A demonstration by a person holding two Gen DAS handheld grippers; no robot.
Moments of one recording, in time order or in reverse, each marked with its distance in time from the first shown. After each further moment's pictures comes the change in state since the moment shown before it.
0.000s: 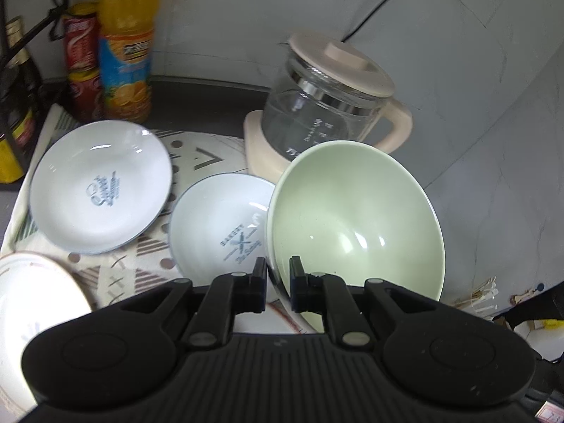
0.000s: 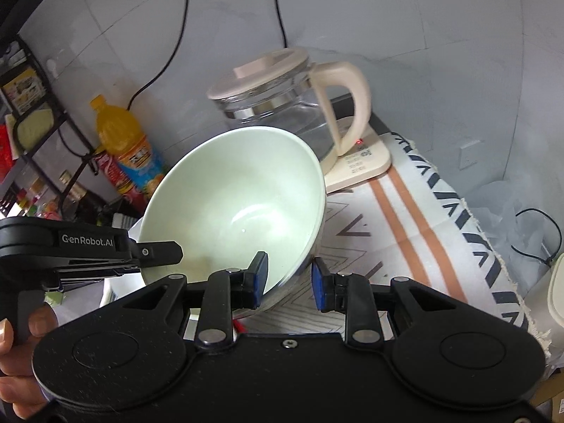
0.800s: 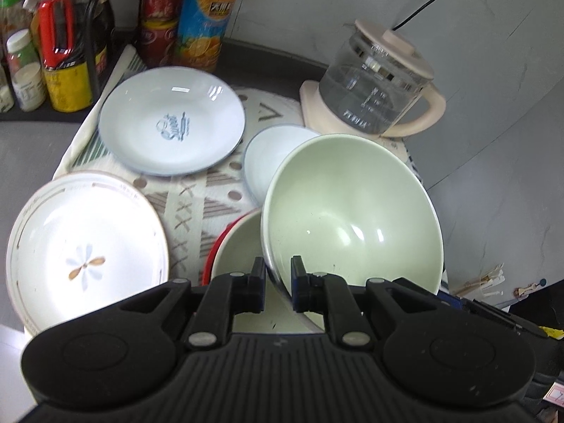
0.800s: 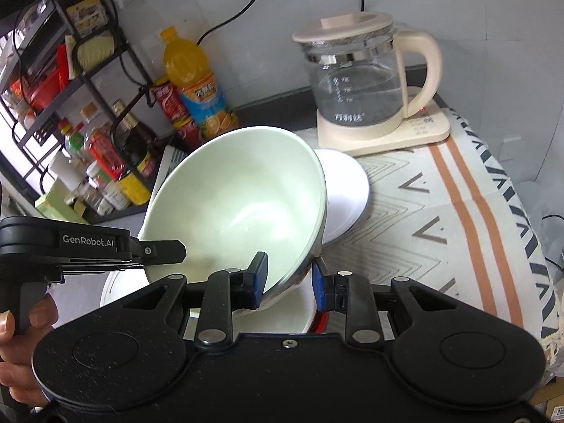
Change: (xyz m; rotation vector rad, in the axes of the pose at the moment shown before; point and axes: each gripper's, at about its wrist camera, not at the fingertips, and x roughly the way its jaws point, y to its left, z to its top) left arm -0.042 0.060 -0.057 -0.088 0.061 0.032; right arm -0.014 0.057 -0.041 -0.143 0.126 0.082
